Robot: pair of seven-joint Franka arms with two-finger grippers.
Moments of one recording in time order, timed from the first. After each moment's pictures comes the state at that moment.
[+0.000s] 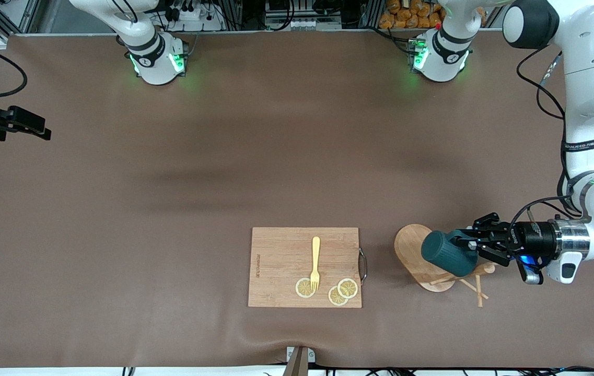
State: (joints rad) left arm 0.06 0.79 0.16 -1.25 -1.37 1.41 -0.58; right arm 0.00 0.07 -0.03 -1.46 0.03 1.40 -0.03
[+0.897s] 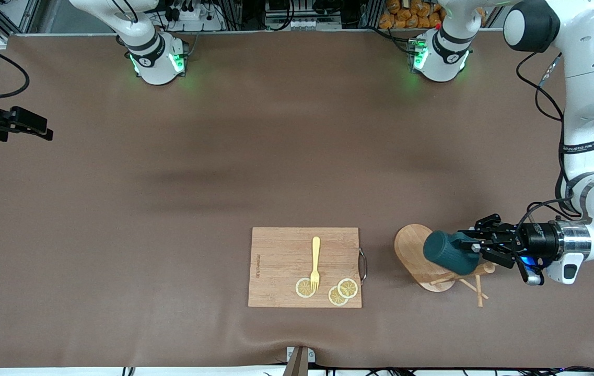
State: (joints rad) left arm 0.07 0.81 0.16 -1.25 -1.42 1.39 -0.57; right arm 0.00 0.07 -0.03 -1.46 0.03 1.40 -0.03
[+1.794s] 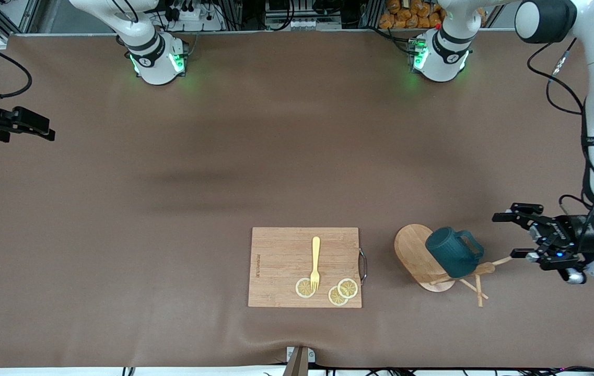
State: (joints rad) left arm 0.15 0.73 0.16 -1.21 -1.52 1.31 -0.67; right arm 0.00 0.07 -0.02 -1.46 0.03 1.40 -0.03
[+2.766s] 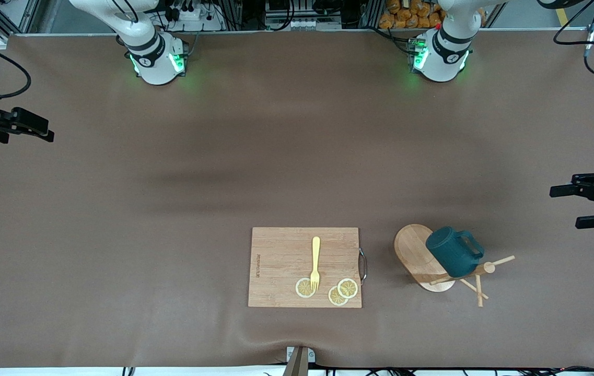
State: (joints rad) left arm 0.23 0.54 0.16 -1.21 -1.26 1.30 -0.58; right arm 0.00 0.07 -0.02 -1.46 0.03 1.41 -0.03
